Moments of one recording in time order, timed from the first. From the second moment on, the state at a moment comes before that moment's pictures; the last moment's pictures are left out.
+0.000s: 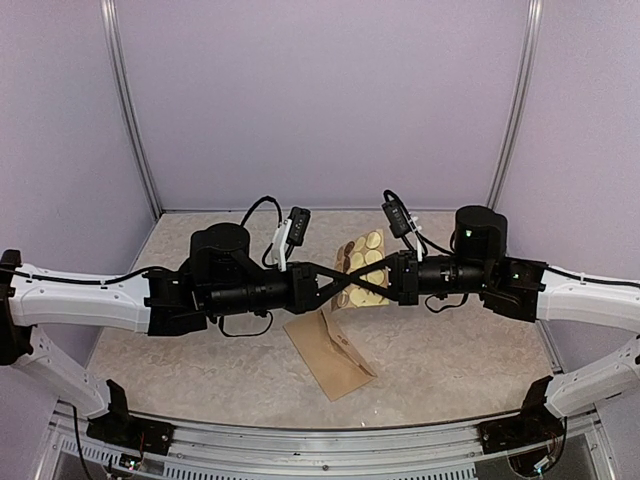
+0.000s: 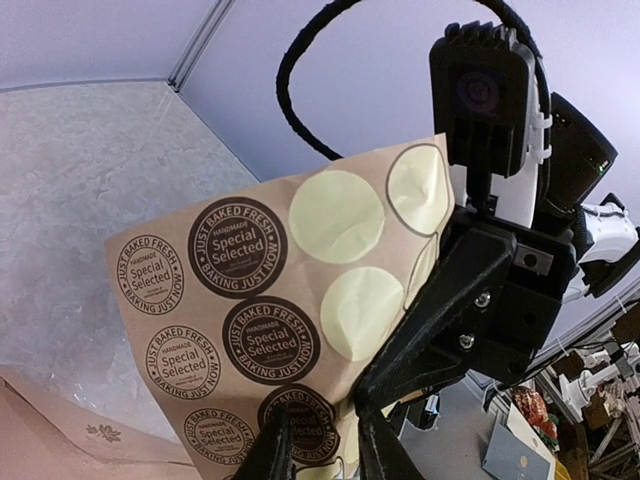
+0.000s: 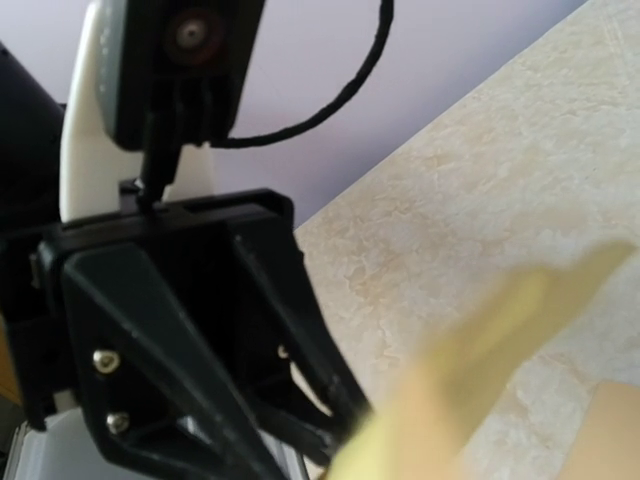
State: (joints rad) left arm -1.12 1.40 0.94 0.29 0.08 -0.65; right arm 0.88 1.19 0.82 0.19 -0.51 0.49
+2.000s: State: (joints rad) left arm -1.12 1.42 0.94 0.30 0.03 -0.65; right arm 0.88 1.19 0.82 0.19 -0.54 0.49
